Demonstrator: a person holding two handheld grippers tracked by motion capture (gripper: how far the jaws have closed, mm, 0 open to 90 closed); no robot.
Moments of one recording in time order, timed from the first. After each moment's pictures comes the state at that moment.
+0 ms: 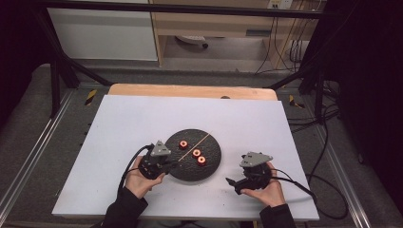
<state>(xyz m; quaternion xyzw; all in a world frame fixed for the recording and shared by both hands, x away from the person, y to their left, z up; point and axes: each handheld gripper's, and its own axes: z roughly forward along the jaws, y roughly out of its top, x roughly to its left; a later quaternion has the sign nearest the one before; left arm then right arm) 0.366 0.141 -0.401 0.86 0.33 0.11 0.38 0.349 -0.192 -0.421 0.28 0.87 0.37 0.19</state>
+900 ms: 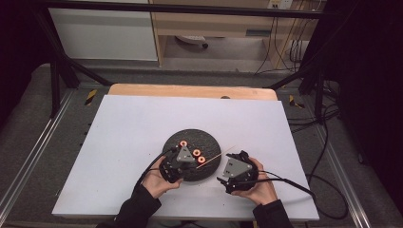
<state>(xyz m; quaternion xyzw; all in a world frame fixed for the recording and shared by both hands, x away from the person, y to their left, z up) 0.361 0.085 -0.397 0.91 0.24 0.09 0.33 0.340 -0.151 -0.407 0.12 0.90 0.31 0.28</state>
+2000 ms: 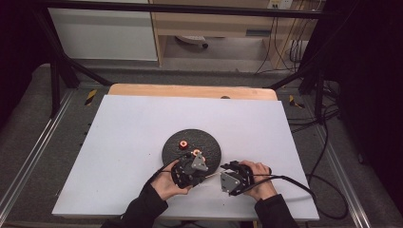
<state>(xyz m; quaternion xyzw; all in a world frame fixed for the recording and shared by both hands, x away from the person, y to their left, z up) 0.352 0.054 -0.399 0.94 0.16 0.07 0.30 0.342 -0.147 -0.422 -0.12 0.92 0.18 0.33</state>
